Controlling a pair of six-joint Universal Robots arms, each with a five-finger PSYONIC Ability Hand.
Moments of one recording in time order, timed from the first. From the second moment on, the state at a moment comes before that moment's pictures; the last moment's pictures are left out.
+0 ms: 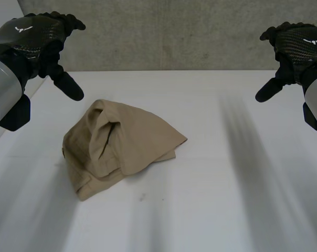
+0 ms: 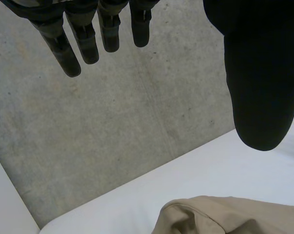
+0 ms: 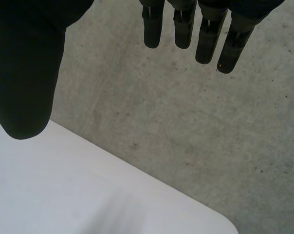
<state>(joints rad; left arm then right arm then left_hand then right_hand) 4.26 -1.58 -1.27 2.83 -1.67 3.22 1.93 -1.51 1.41 0.08 1.65 2.99 0.19 0.20 0.22 0.21 0.05 0.19 0.22 0.21 0.24 0.07</state>
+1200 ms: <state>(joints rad) 4.48 -2.01 -1.19 3.43 -1.85 3.48 1.96 -1.50 1.45 0.05 1.63 2.88 1.12 1.19 1.19 1.19 0.95 0.19 0.22 0.21 0.24 0.07</state>
